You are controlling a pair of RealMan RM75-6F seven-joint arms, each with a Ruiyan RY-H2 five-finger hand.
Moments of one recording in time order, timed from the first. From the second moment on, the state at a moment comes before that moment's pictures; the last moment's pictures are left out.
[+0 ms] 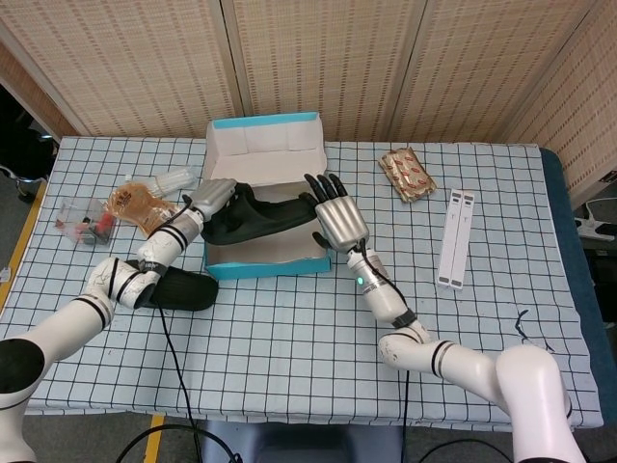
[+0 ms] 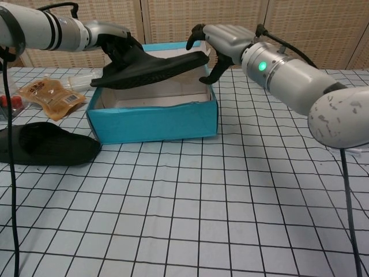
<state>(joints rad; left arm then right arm) -1.18 -1.52 -0.25 -0.81 1.34 0.35 -0.64 1.02 -1.82 0.37 -1.00 -1.11 0.96 -0.31</state>
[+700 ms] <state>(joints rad) -1.18 -1.53 -0.23 -0.81 1.36 0.34 -0.69 1.09 -1.95 0.41 -0.85 -1.14 1.01 -0.25</state>
